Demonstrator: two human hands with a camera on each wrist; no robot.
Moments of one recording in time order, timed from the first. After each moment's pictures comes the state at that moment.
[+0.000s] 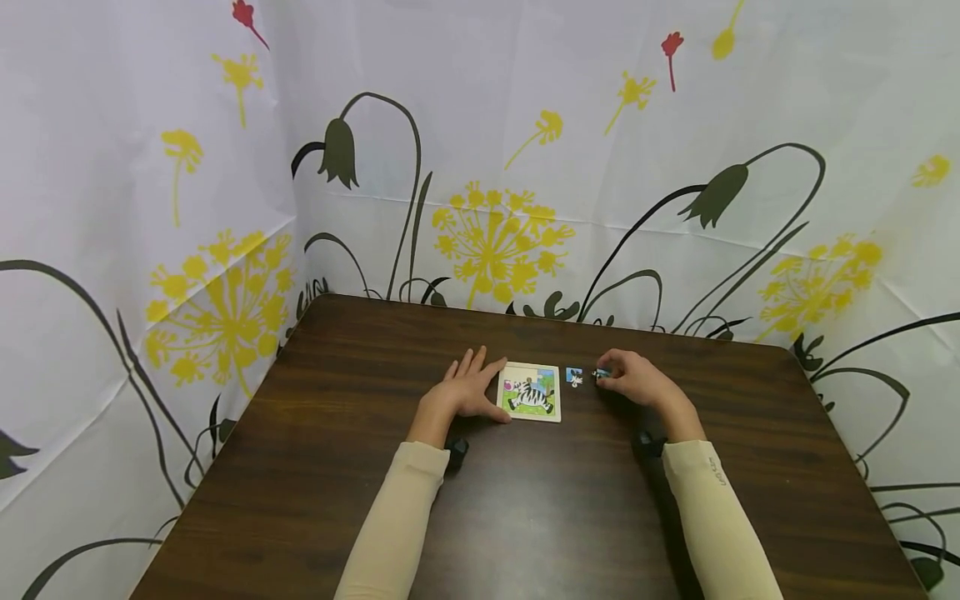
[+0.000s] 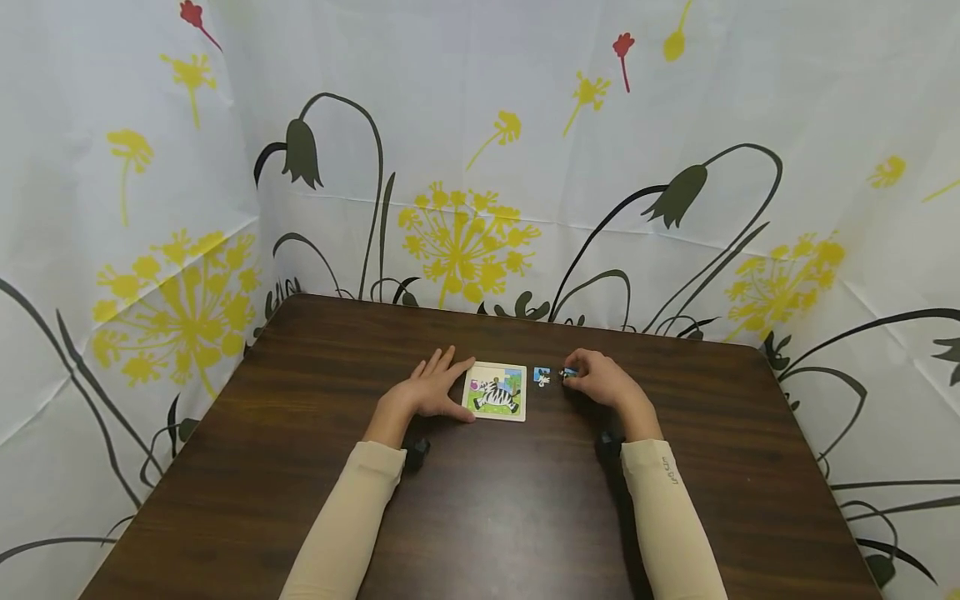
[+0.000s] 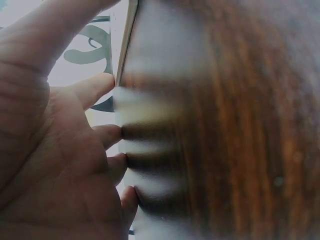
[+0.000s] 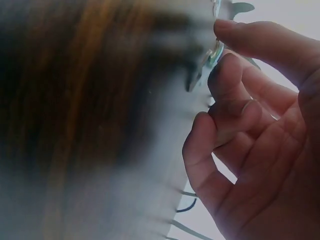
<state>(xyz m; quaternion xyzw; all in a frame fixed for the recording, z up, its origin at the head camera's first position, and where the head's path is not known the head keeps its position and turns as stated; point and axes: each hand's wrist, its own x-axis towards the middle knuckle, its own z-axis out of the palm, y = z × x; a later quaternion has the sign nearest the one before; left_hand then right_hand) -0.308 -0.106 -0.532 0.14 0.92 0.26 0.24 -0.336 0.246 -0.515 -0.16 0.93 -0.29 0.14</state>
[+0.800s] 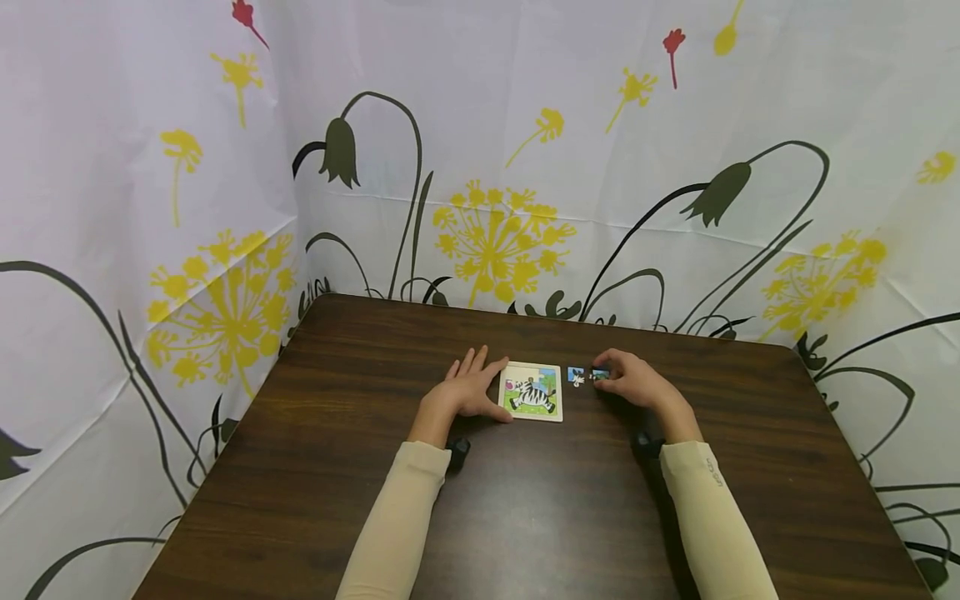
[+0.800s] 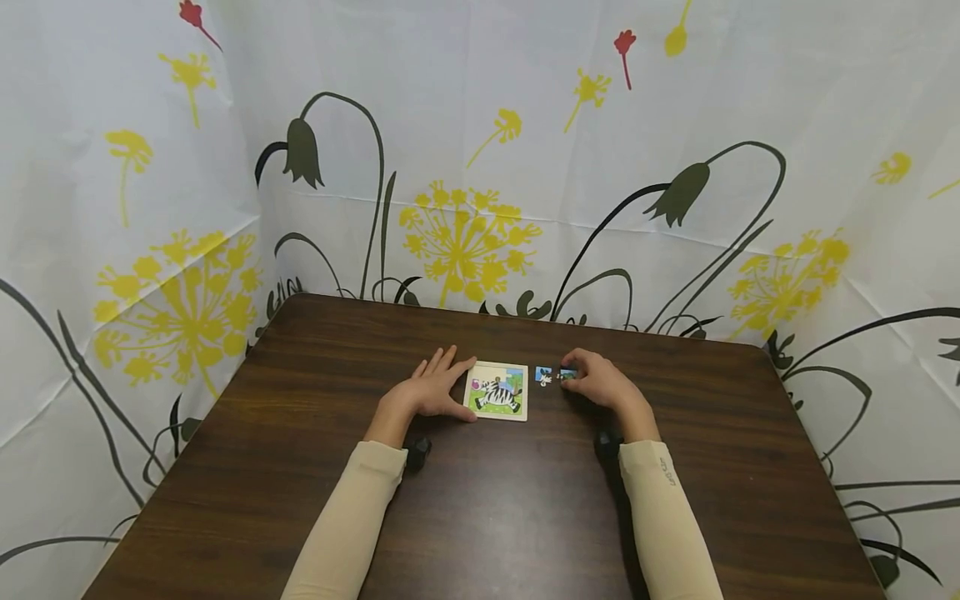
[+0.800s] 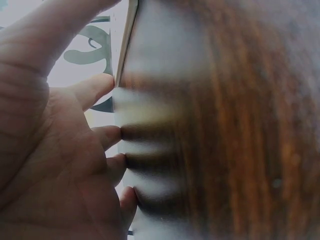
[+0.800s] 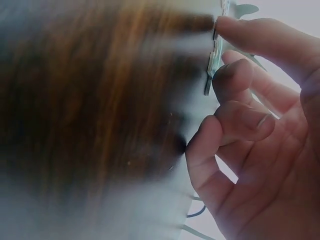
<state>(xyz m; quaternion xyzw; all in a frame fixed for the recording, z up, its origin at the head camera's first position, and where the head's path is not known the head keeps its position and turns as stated) -0.307 -0.106 -0.530 0.14 0.93 0.26 0.23 -0.337 0.244 -0.522 -0.16 0.93 -0.30 0.14</state>
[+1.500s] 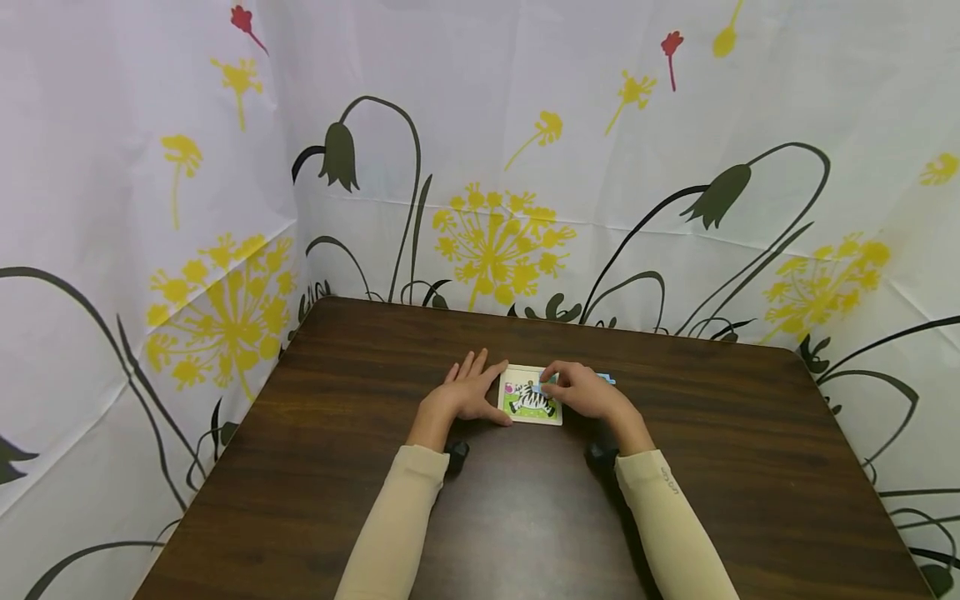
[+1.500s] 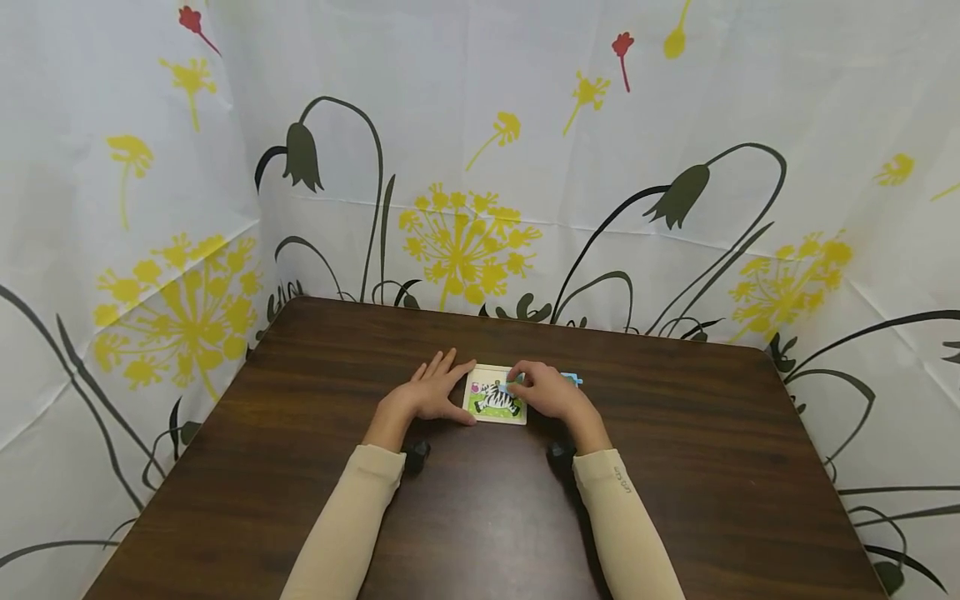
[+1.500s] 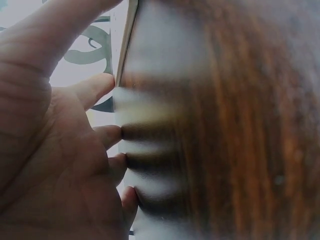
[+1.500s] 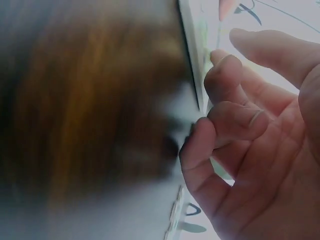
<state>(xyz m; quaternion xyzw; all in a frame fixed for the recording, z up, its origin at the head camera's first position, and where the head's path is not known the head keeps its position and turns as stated) -0.312 -0.108 -0.538 0.14 0.93 0.24 0.24 -0.321 0.161 -0.521 -0.21 0.90 -0.33 0.16</state>
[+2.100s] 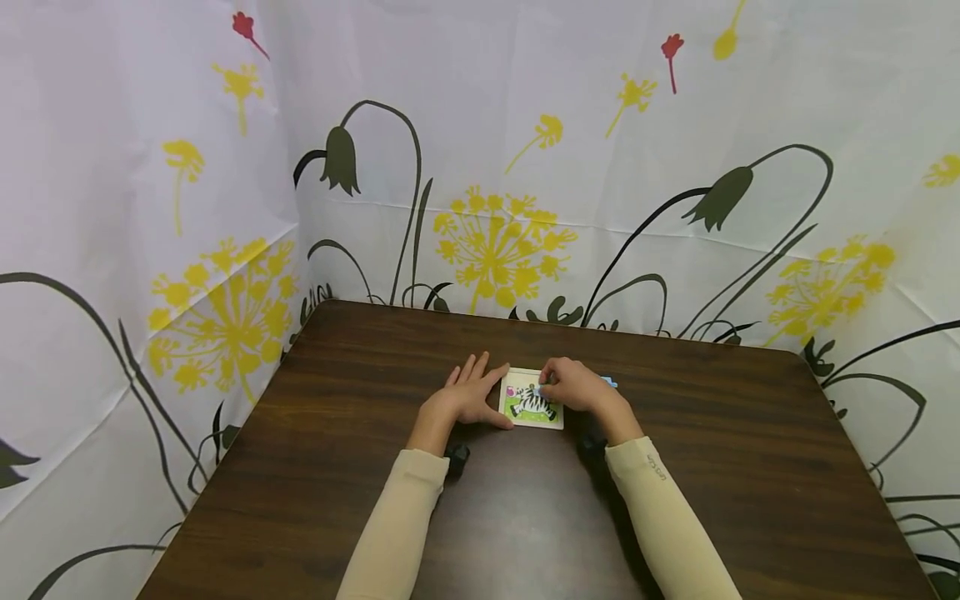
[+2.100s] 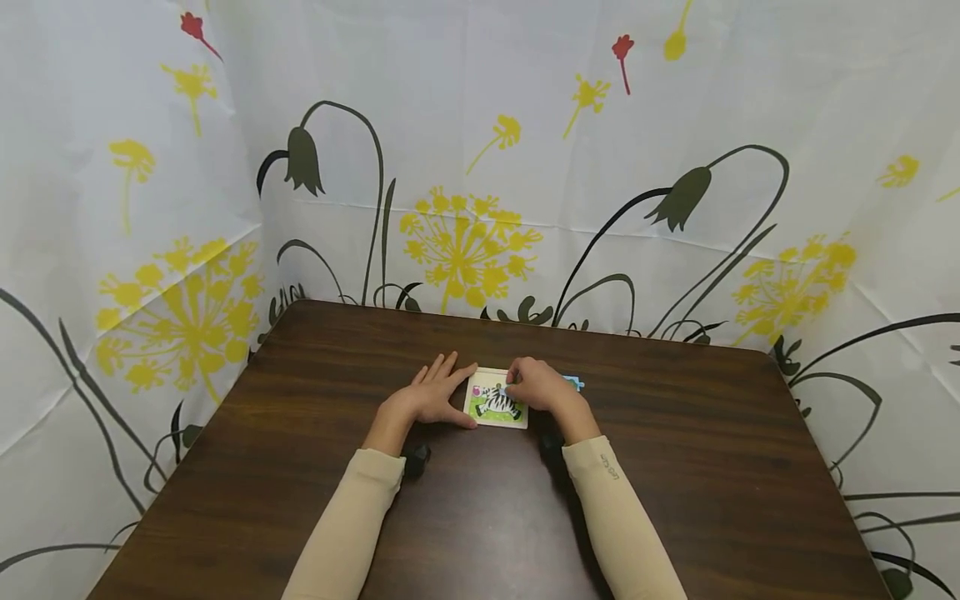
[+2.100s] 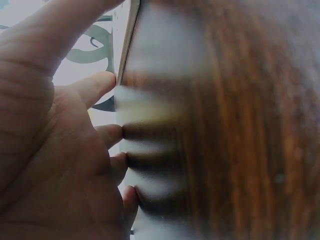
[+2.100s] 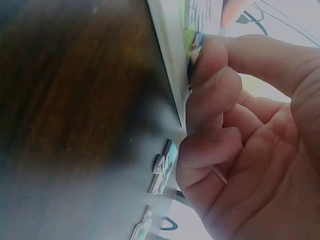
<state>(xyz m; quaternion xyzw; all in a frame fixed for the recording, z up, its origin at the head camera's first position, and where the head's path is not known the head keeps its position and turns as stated) -0.319 -0.111 -0.553 0.15 0.93 0.24 0.23 -0.334 0.138 -0.511 -0.19 0.93 -0.26 0.19</state>
